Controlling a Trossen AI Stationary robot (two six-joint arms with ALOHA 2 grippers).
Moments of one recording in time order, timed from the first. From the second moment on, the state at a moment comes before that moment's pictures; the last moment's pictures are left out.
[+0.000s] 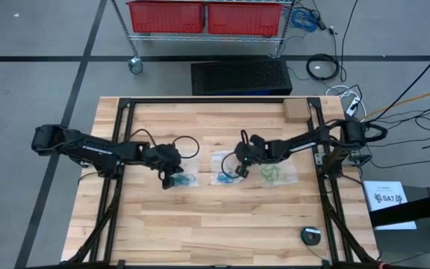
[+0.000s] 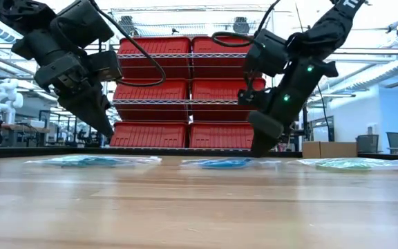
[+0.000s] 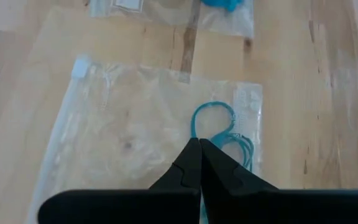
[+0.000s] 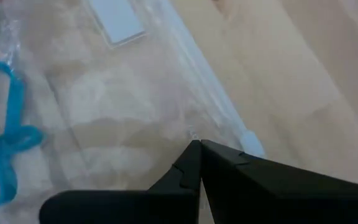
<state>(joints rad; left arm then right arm) 0.02 1.17 0.45 -0.12 0.07 -0.17 -0.04 1.73 0.81 -0.12 0.29 0.34</state>
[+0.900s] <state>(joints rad) 0.04 1.17 0.45 -0.12 0.02 -0.12 -0.09 1.70 0.81 0.00 0.13 0.22</state>
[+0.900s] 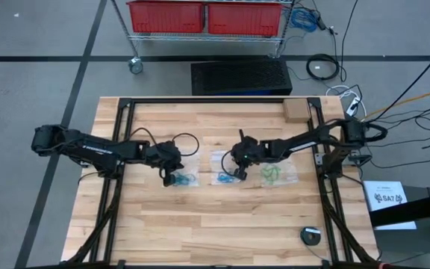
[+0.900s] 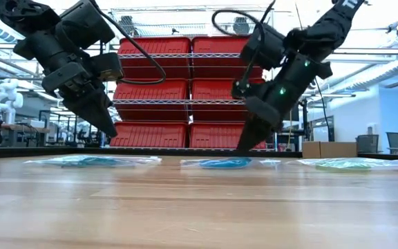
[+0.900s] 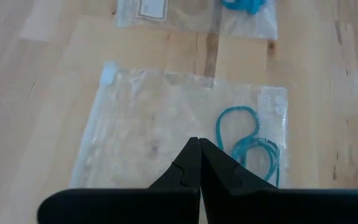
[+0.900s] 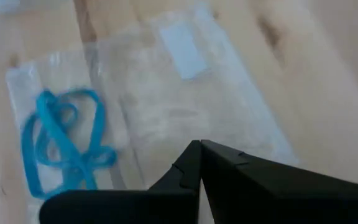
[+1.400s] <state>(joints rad) 0.04 1.17 0.45 -0.12 0.01 -0.12 -0.15 1.90 0.97 0.08 0.23 0.24</state>
